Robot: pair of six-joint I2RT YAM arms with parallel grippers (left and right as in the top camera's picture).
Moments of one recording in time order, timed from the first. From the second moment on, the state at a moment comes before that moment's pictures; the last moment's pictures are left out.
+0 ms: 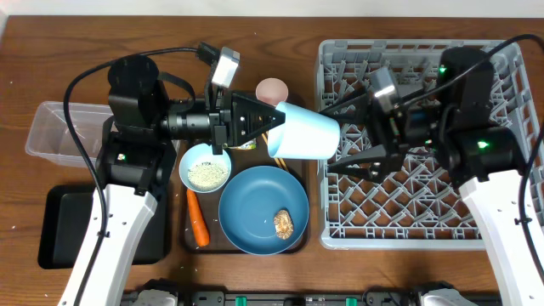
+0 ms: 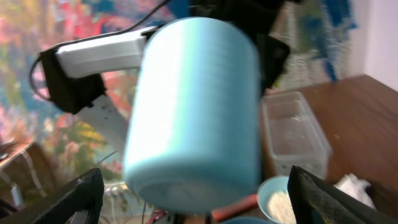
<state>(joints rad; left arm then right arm) -0.18 1.23 1.15 -0.04 1.36 -0.57 0.19 1.31 1.29 -0.55 -1.53 -0.28</state>
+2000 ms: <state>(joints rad) -0.07 1.23 1.15 -0.02 1.38 -0.61 -0.44 1.16 1.30 -1.26 -0.10 0.22</state>
